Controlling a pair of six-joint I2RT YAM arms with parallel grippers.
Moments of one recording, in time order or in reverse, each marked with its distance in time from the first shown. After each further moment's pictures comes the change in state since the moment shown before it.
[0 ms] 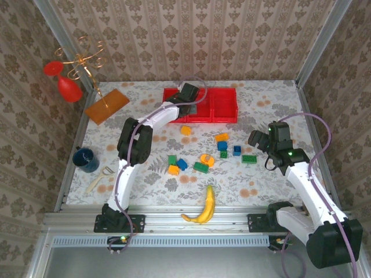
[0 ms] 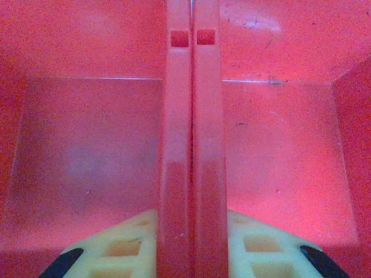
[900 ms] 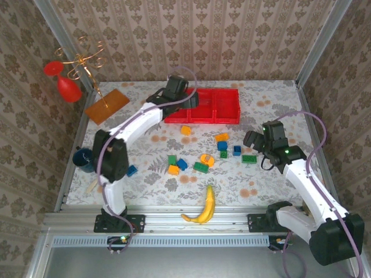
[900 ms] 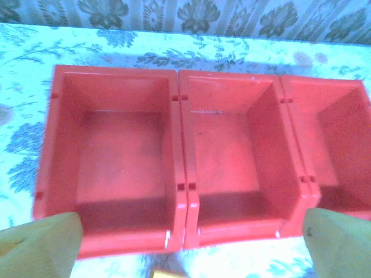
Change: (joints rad) left arm -0.006 -0.484 -0.334 0.048 0.073 0.029; right arm 0.080 0.037 0.041 -0.058 0.003 0.071
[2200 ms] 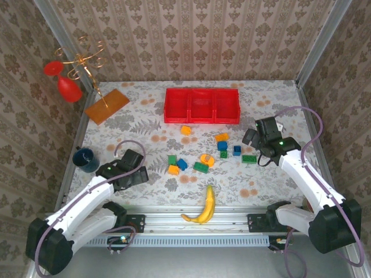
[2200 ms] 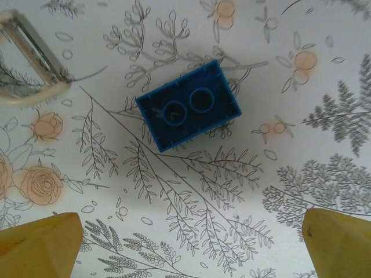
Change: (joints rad) left arm 0.069 -0.979 -1.088 -0.475 -0.100 -0.293; right arm 0.044 0.105 0.086 -0.097 0.100 0.114
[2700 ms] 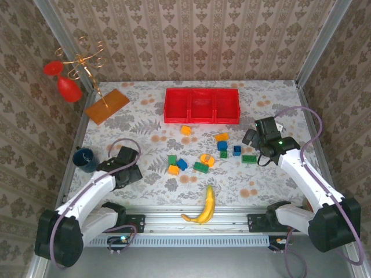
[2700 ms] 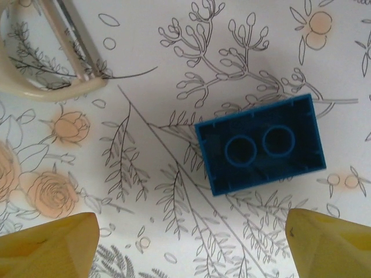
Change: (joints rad) left arm 0.187 0.116 -0.039 0.116 0.024 0.002; right arm 0.000 0.017 0.000 -0.003 0.006 0.008
